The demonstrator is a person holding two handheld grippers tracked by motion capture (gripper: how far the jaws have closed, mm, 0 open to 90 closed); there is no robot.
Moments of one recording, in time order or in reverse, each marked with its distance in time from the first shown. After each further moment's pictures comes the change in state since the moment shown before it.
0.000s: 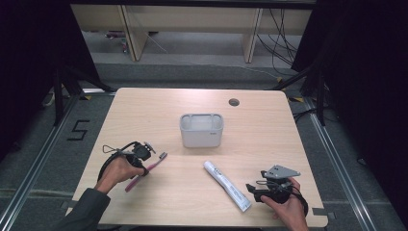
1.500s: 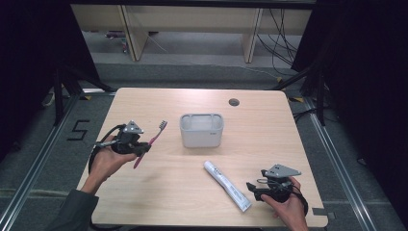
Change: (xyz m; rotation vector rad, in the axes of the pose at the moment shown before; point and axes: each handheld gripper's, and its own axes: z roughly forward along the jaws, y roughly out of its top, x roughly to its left) left arm 0.011 -0.002 -0.072 -0.516 0.002 -0.025; right arm -0.002 0.000 0.001 -0.013 -0.003 0.023
